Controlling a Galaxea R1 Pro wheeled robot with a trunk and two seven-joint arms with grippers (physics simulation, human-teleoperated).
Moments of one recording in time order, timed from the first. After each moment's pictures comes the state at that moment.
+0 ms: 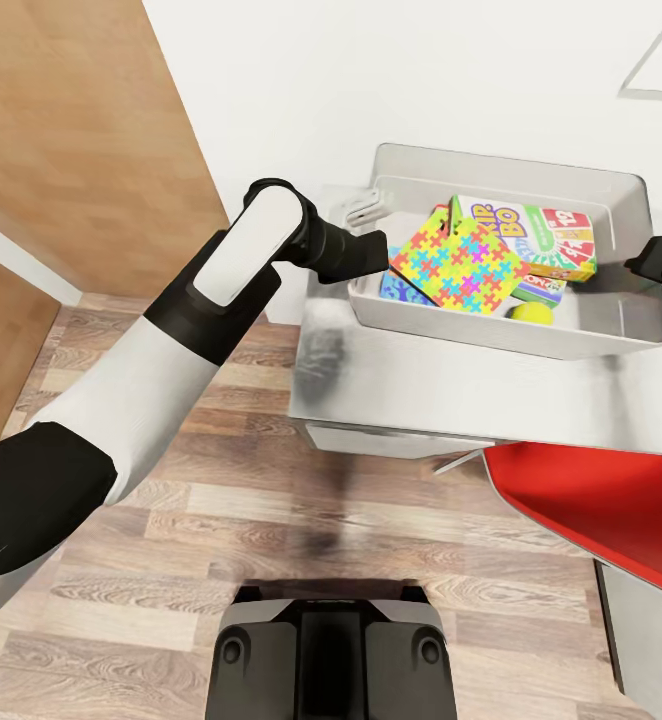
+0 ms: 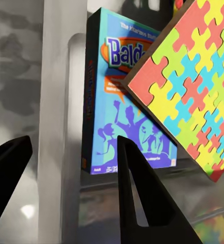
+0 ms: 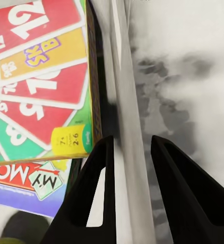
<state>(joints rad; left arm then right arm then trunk) -1.59 -0.15 -0.62 -1.04 1.46 0.85 0.73 -1.26 -0.63 -0.01 -1.33 -1.01 1.05 -0.33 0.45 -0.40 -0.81</state>
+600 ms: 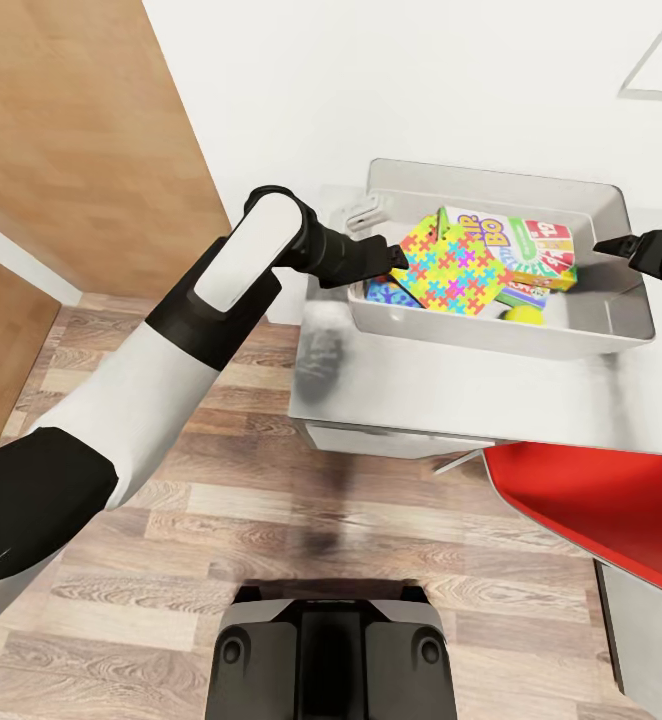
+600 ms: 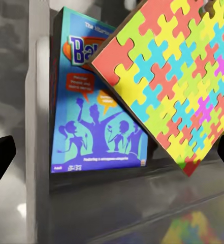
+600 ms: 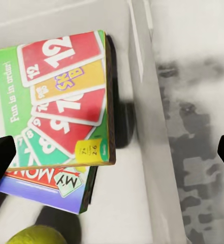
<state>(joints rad) -1.57 -0.15 -0.62 -1.05 1.47 0.84 0.73 -1.26 -0.63 -0.01 -1.36 -1.05 1.04 -0.33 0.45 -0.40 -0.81</state>
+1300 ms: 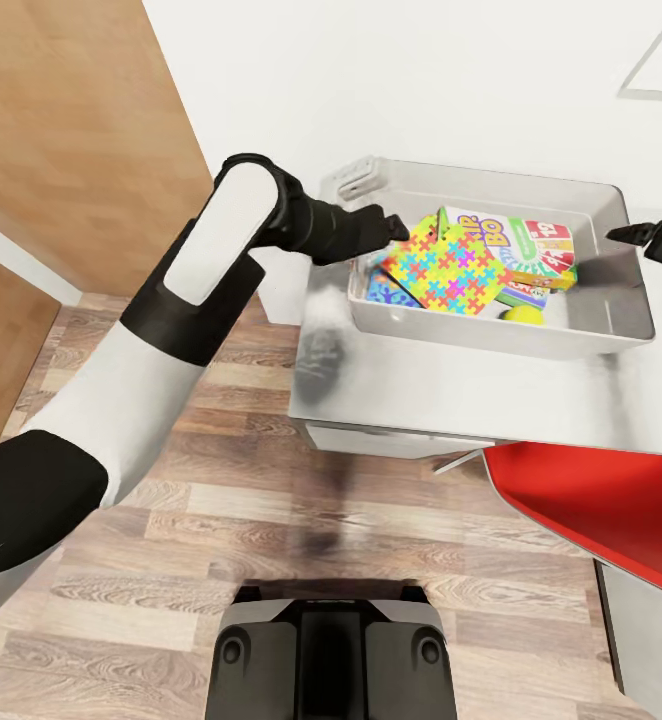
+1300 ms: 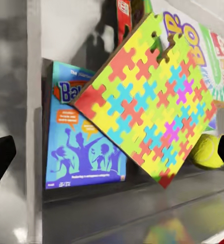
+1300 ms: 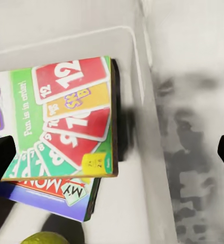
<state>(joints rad) -1.57 -0.13 -0.58 -1.19 1.48 0.85 0.79 -1.26 -0.64 -0.03 -1.41 -1.05 1.04 -0.33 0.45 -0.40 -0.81</state>
